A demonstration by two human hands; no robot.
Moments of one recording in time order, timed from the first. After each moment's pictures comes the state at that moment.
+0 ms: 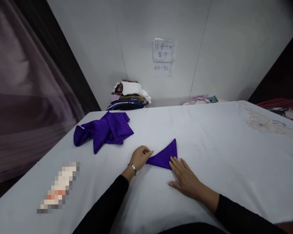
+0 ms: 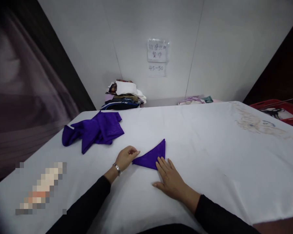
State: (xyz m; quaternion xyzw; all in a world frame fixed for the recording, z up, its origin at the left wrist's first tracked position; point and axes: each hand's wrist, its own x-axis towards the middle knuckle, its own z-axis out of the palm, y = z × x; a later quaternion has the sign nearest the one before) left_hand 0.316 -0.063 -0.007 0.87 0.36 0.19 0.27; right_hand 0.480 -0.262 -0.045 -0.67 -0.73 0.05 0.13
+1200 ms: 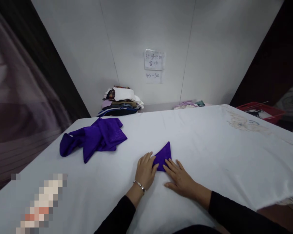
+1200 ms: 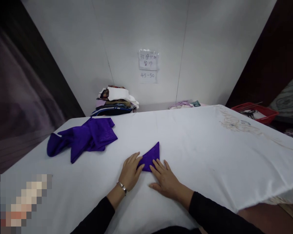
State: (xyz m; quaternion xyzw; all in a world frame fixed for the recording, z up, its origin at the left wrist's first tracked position) left_hand 0.325 -0.123 -0.019 0.93 0.27 0.19 0.12; right_hand 0.477 -0.263 -0.039 -0.67 -0.73 0.06 0.12
